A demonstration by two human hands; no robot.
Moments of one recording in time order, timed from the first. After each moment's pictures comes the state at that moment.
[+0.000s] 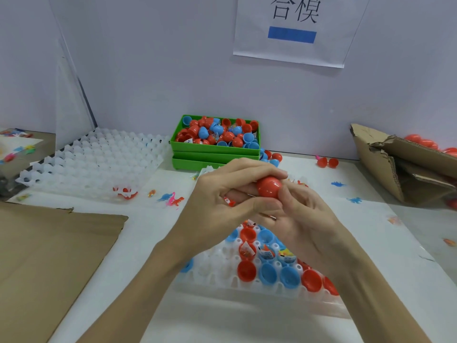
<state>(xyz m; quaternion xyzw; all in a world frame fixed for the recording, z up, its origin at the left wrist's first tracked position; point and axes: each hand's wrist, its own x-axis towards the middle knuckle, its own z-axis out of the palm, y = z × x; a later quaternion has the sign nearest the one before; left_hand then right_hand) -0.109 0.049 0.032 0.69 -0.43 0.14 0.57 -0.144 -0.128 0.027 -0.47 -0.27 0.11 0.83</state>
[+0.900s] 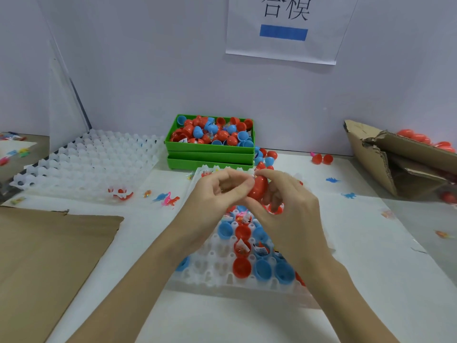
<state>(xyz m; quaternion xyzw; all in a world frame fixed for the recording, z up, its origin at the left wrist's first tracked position) -0.091 0.041 0.009 0.65 -0.21 -0.06 0.72 -0.137 -0.115 0.002 -0.86 -0.12 -0.39 0.31</state>
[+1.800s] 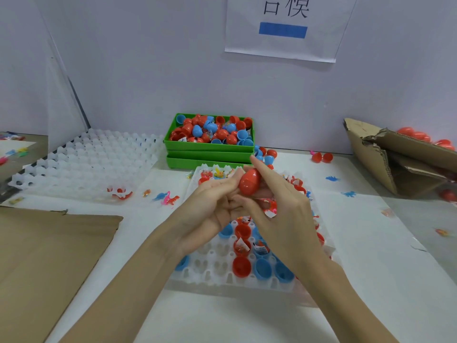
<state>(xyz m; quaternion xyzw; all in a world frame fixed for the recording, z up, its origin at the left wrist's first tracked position) -0.089 0.043 0.013 0.49 -0.21 -0.27 0.80 -0.137 -0.107 0.000 -0.84 -0.16 -0.36 0.37</state>
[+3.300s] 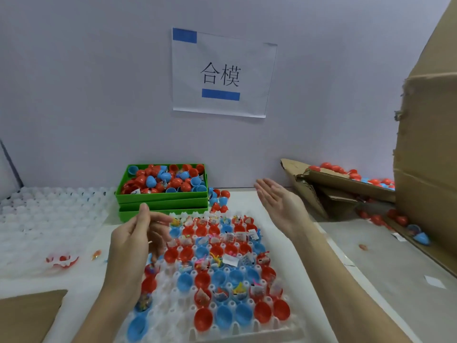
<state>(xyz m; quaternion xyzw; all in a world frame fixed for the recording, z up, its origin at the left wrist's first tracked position) -0.073 0.064 0.019 0.65 -0.08 0.08 0.75 -0.068 -0.229 0.043 -0.45 0.10 -0.16 0.87</state>
